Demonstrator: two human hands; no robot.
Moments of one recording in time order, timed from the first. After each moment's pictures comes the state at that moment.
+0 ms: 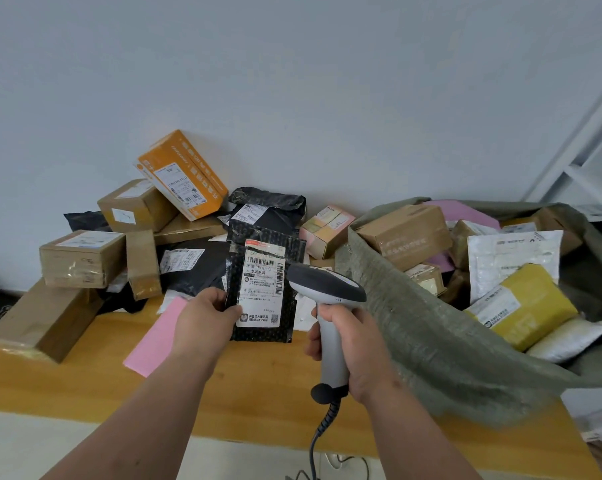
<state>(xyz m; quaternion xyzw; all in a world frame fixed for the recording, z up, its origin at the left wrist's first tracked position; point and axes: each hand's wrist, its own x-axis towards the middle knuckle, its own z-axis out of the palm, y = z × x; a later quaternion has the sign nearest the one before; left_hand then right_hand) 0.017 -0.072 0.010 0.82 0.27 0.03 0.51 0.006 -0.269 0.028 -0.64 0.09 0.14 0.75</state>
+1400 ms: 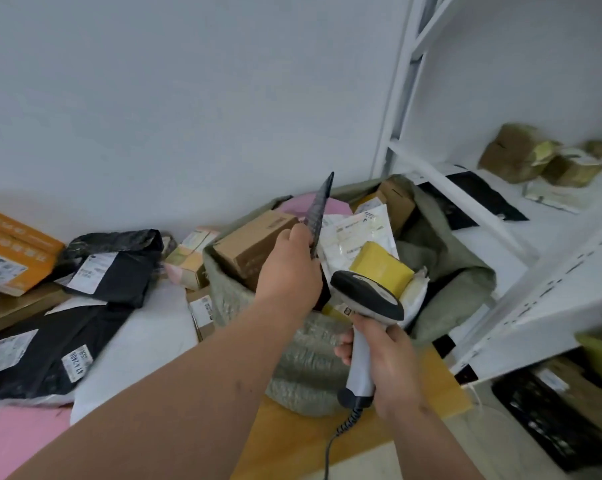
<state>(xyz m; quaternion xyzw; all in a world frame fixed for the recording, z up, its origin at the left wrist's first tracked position) 0.102 -0.374 0.083 0.93 -0.13 0.02 0.35 -0.005 -0.471 0.018 -0.55 0.29 -0.10 0.78</state>
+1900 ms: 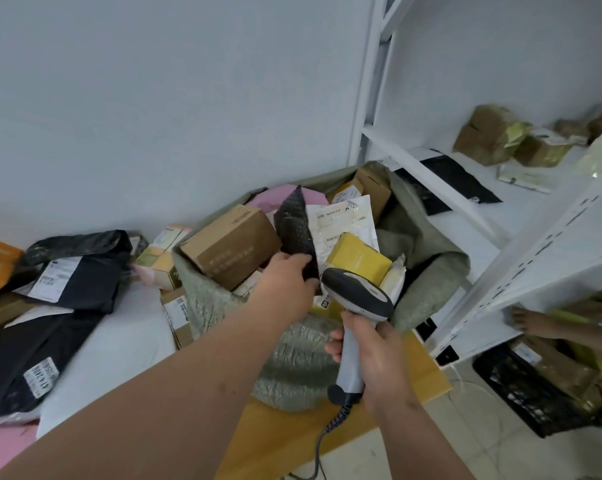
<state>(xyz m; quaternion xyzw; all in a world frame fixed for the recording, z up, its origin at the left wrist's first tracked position) 0.114 -0.397 0.039 0.94 -0.18 -0.12 0.27 -0.009 -0.489 0.010 -0.55 0.33 -0.11 0.76</state>
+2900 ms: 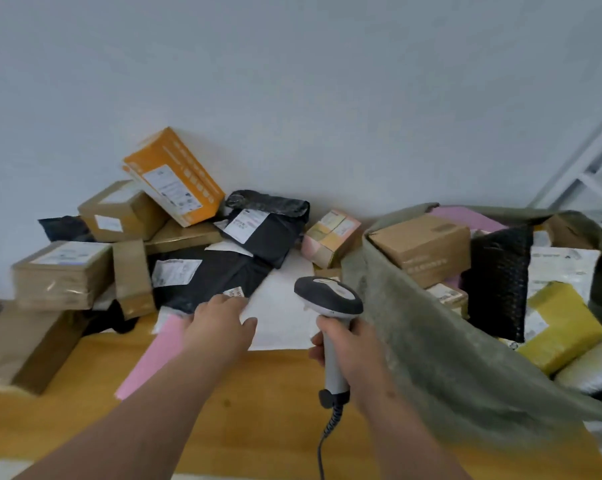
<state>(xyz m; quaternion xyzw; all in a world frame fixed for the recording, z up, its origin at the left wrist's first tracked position) 0.082 -0.049 -0.013 0.97 0.13 -0.11 0.17 0.053 -0.238 0.002 -0.68 0.18 0.12 0.70</state>
